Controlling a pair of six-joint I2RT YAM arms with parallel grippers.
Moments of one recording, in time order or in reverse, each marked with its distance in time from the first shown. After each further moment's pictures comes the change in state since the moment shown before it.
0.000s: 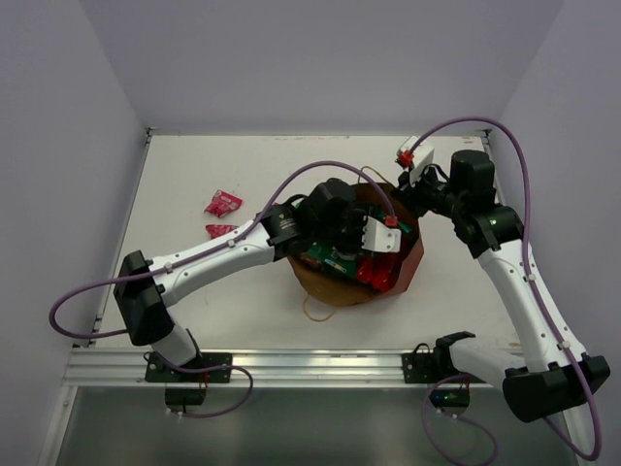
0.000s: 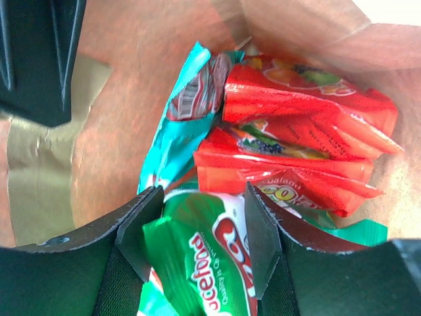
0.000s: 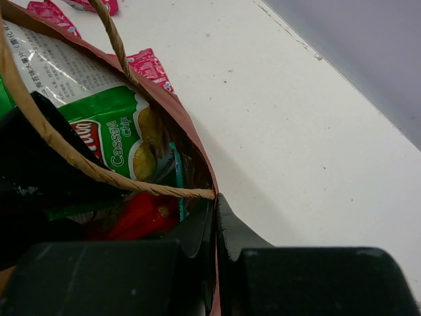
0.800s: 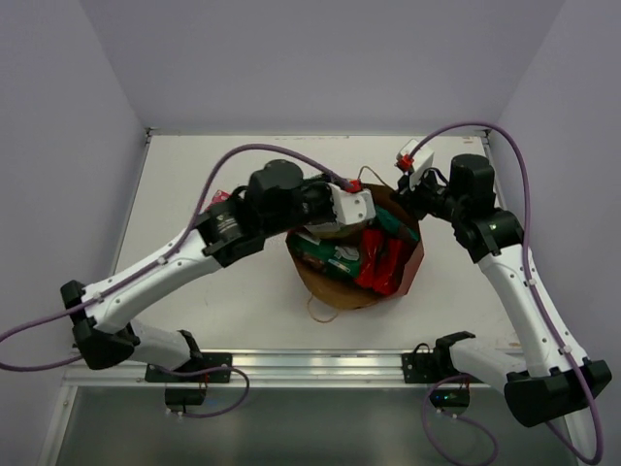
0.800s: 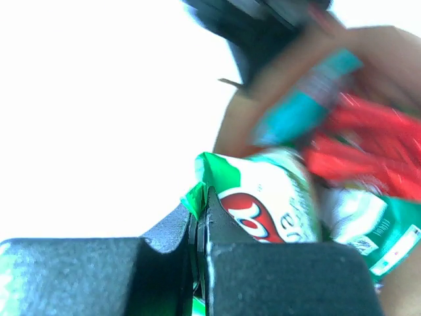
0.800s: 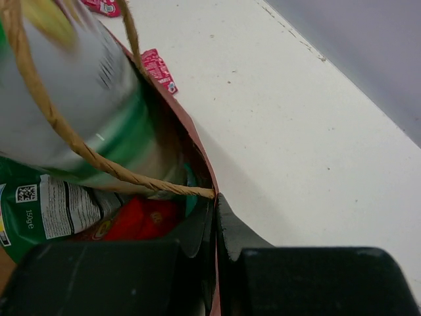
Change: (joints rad) left arm 0.010 -0.207 0.021 0.015 -0.176 -0.070; right arm 0.008 -0.027 -0.027 0.012 -0.005 0.008
